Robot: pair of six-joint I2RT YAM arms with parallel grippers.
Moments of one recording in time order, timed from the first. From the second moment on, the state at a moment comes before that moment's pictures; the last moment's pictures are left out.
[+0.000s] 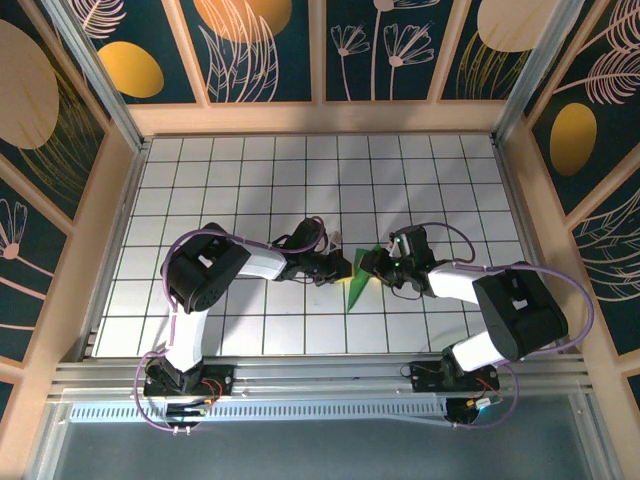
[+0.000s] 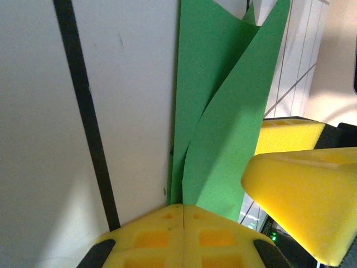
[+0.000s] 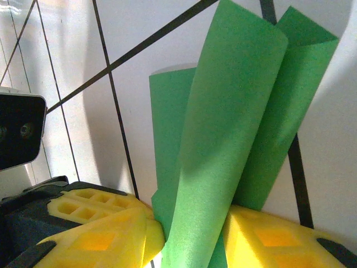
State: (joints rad) left arm -0.76 2.03 0.96 0.28 0.64 -1.01; right arm 0.43 1.47 0.47 0.15 -0.41 0.88
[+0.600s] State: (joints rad) left arm -0.76 2.00 0.96 0.25 0.57 -0.99; right arm 0.43 1.48 0.49 0.12 -0.41 0.83
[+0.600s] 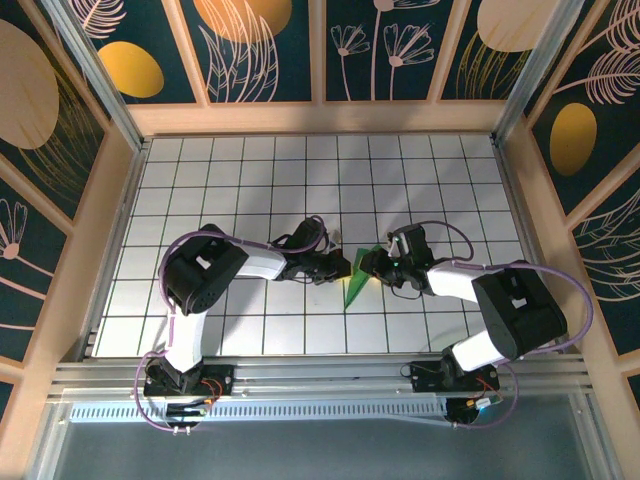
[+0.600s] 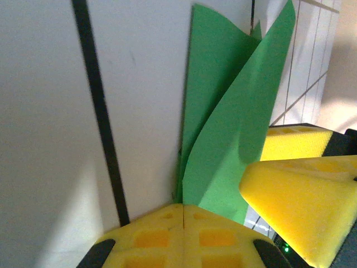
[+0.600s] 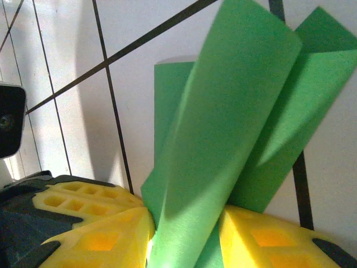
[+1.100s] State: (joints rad) left arm -0.76 1.99 0.95 0.25 0.54 -0.97; right arm 0.43 1.48 0.49 0.11 -0.42 0.80
